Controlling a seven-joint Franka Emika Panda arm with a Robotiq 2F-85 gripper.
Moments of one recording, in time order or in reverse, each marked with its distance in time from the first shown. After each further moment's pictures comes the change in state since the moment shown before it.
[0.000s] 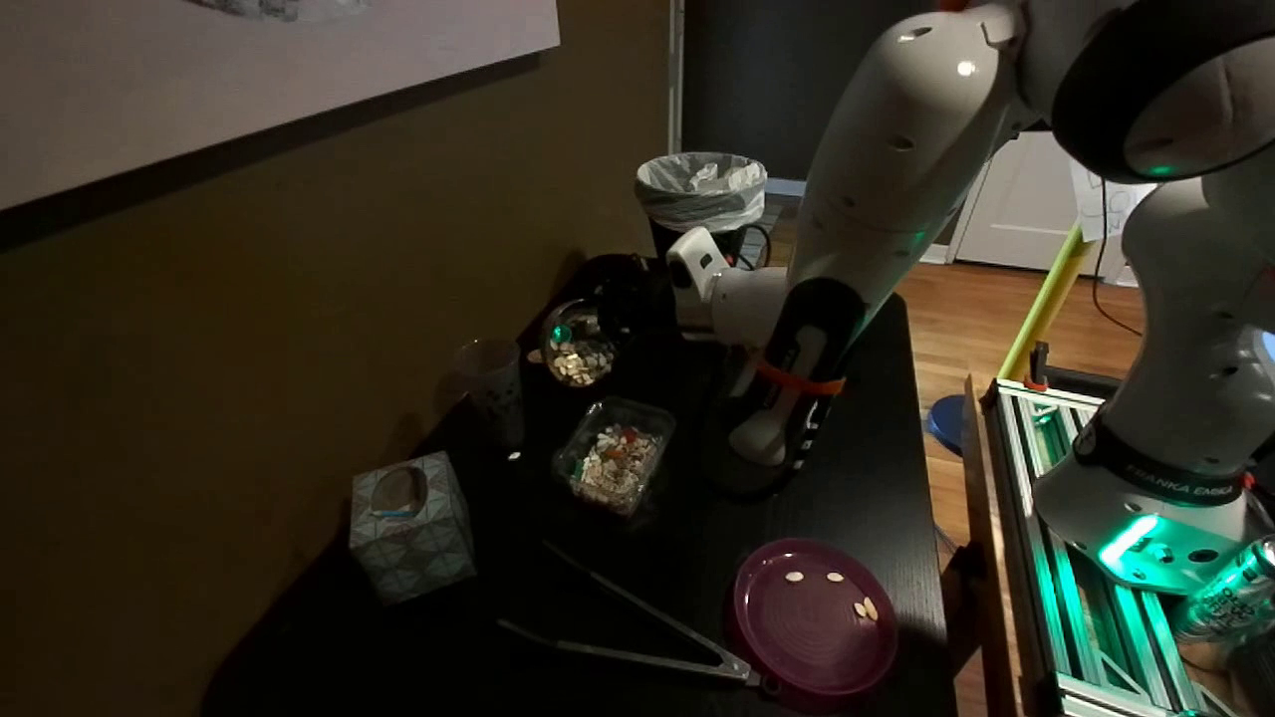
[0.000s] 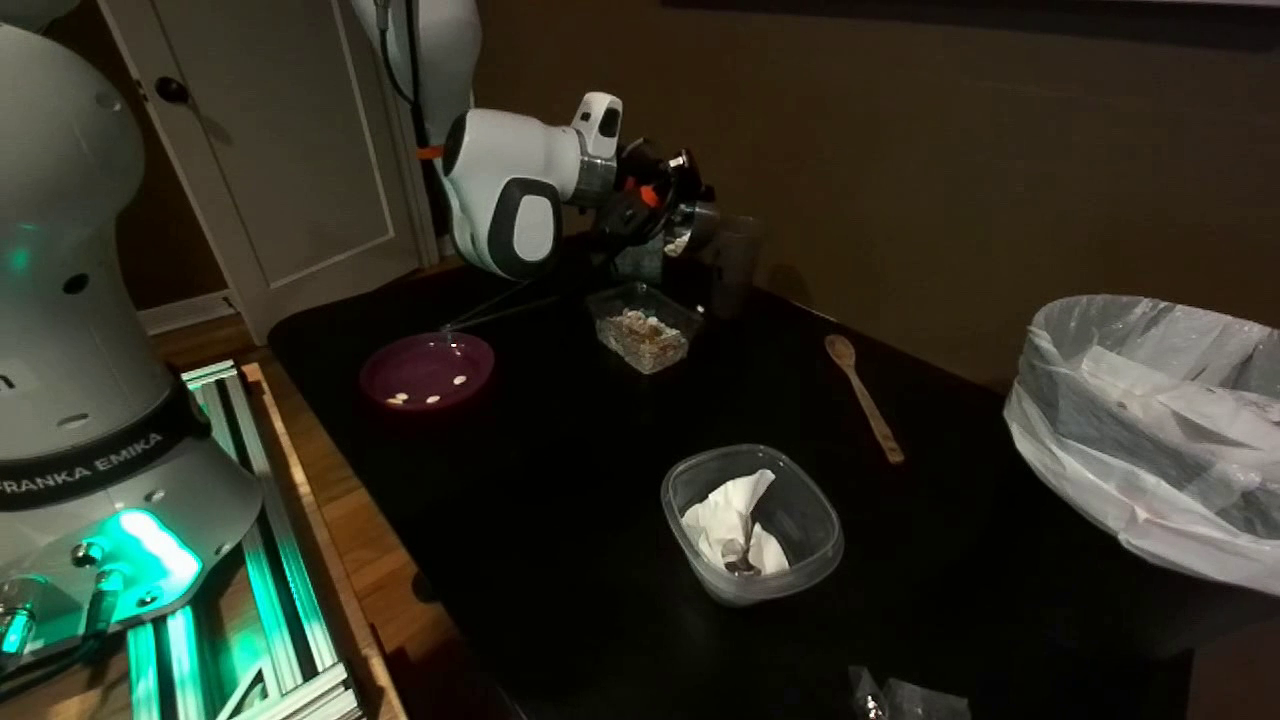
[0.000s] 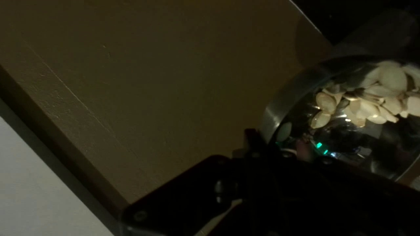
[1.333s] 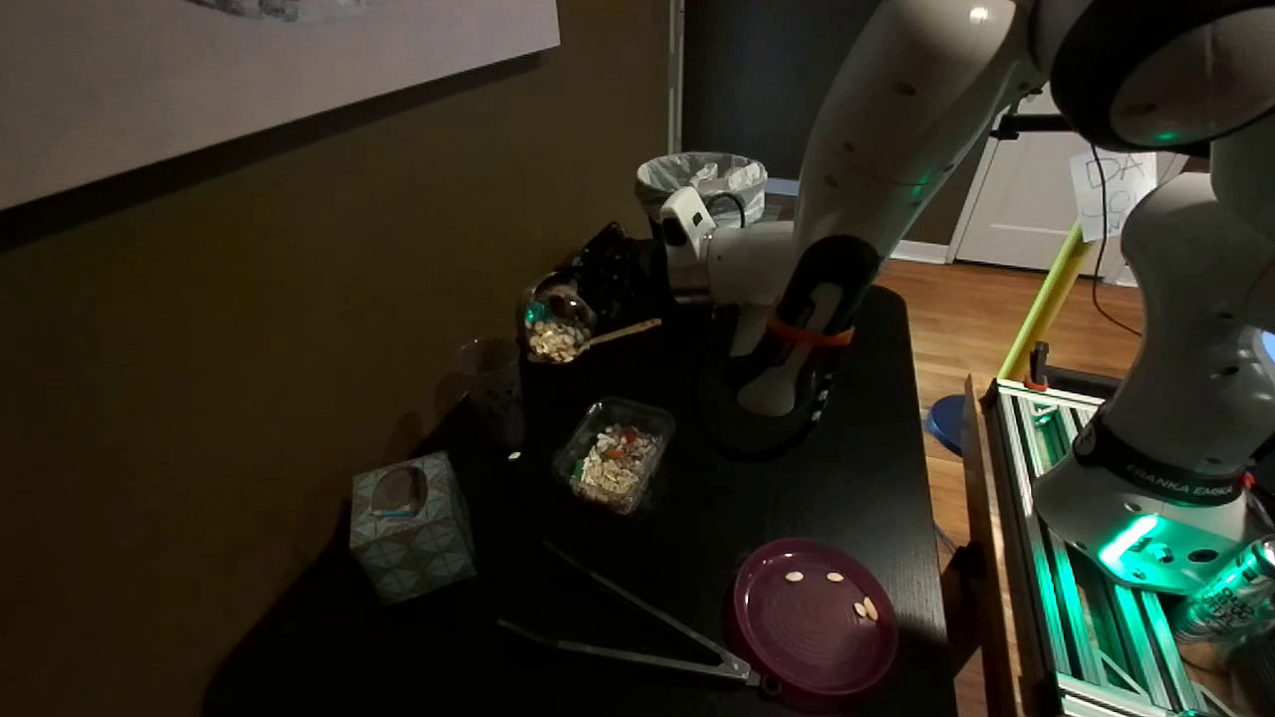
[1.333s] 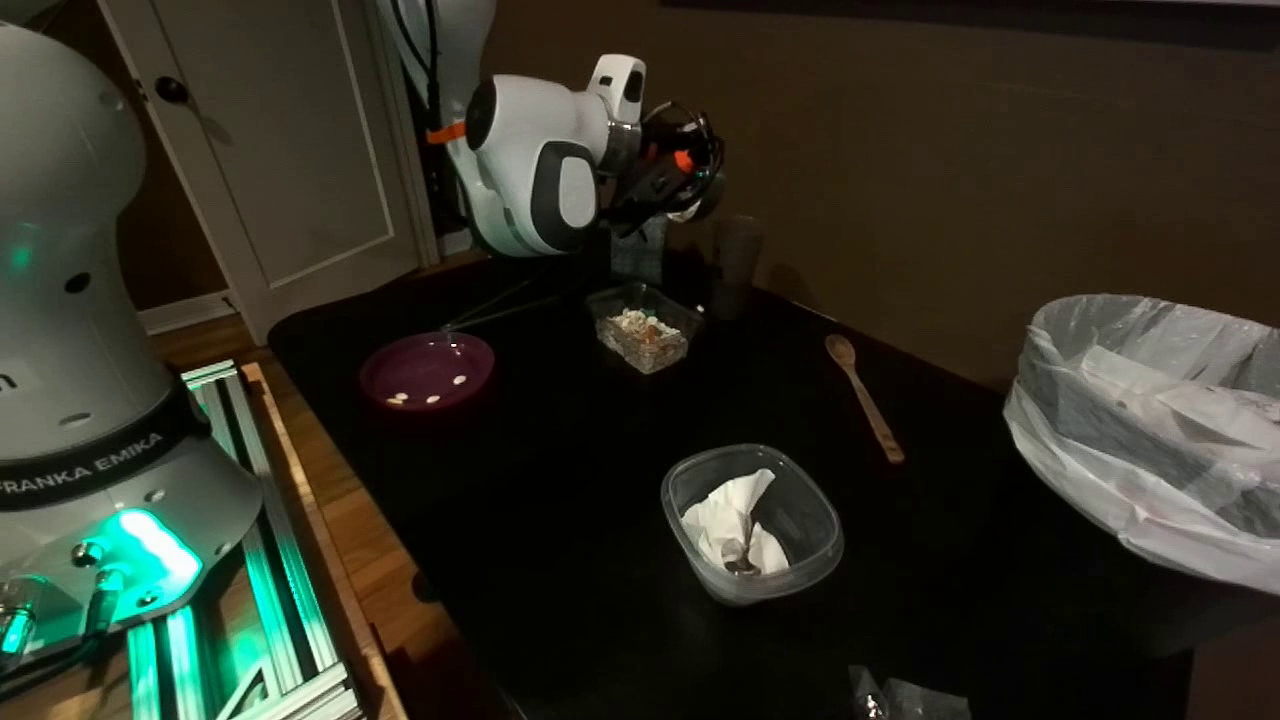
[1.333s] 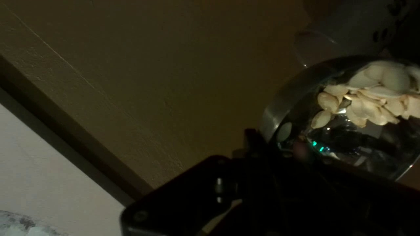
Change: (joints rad) arm 0.012 -0.047 -0.139 0.026 -0.291 0.000 0.150
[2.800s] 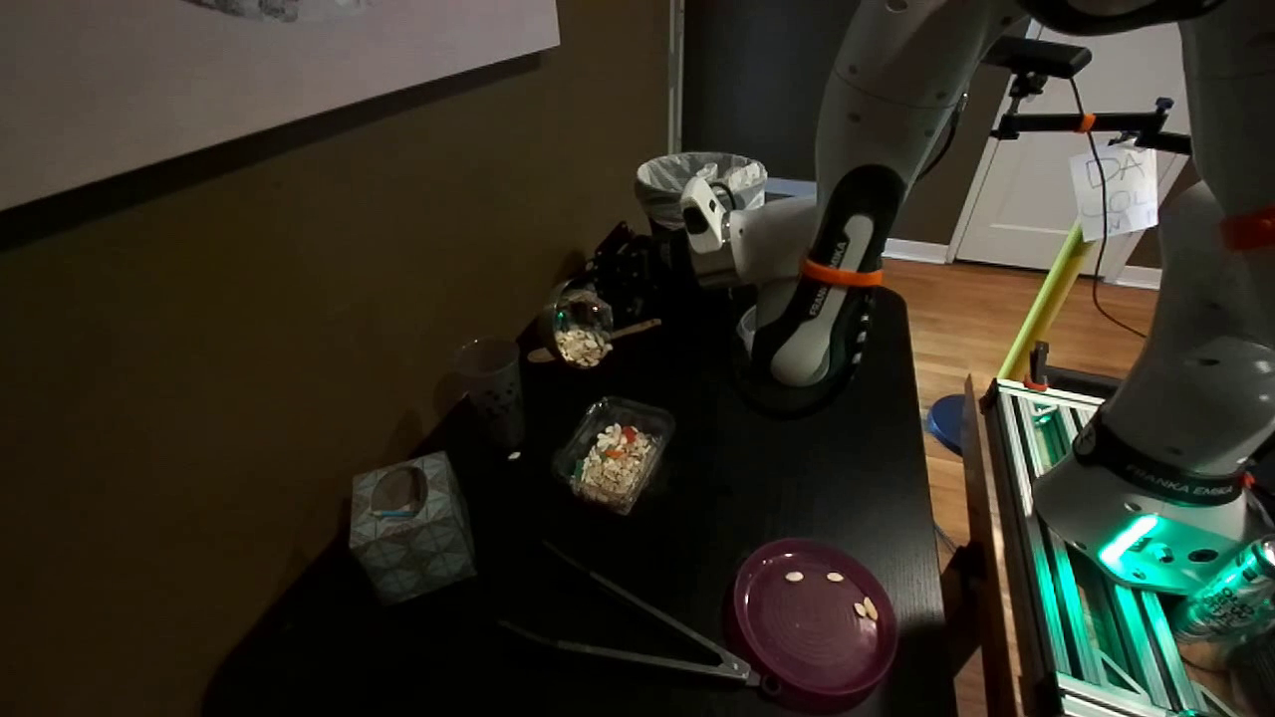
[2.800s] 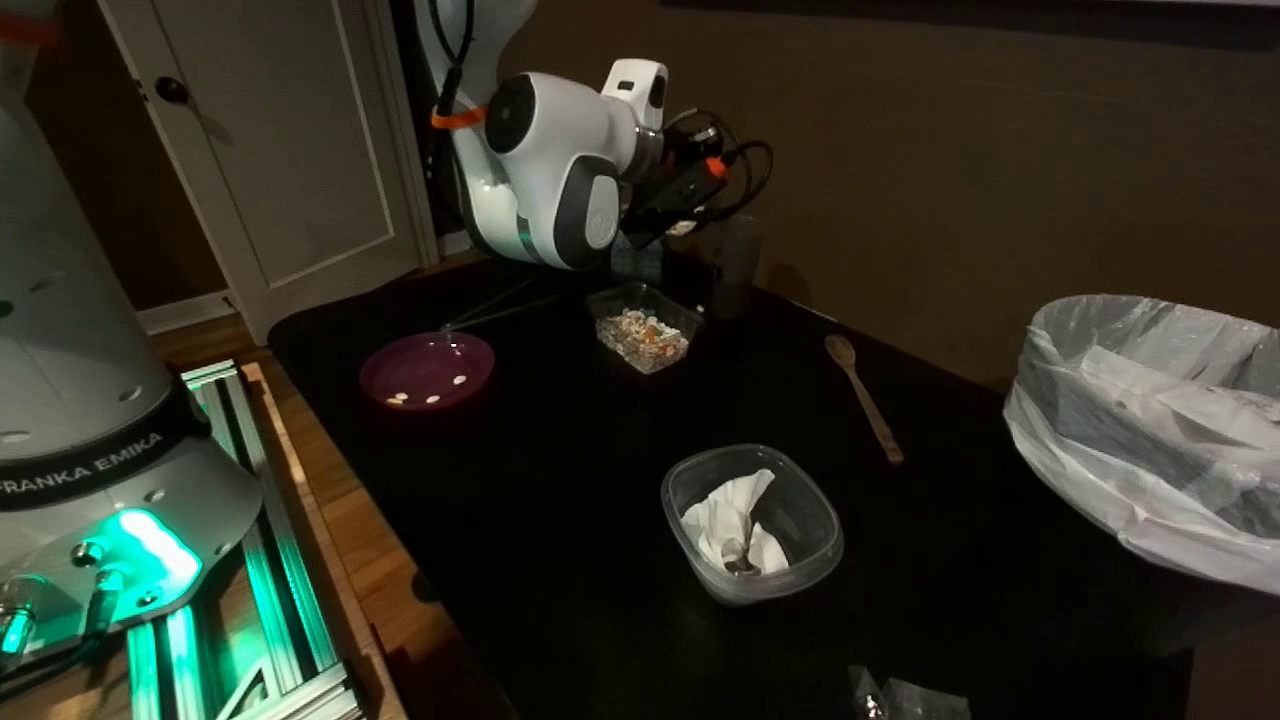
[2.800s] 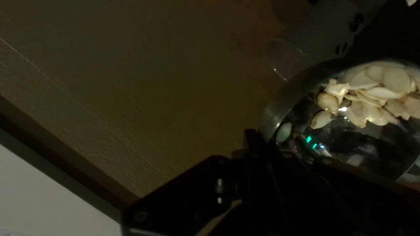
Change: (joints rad) arm -0.527 -0.146 0.415 -0.031 -0.330 0.001 -0.221
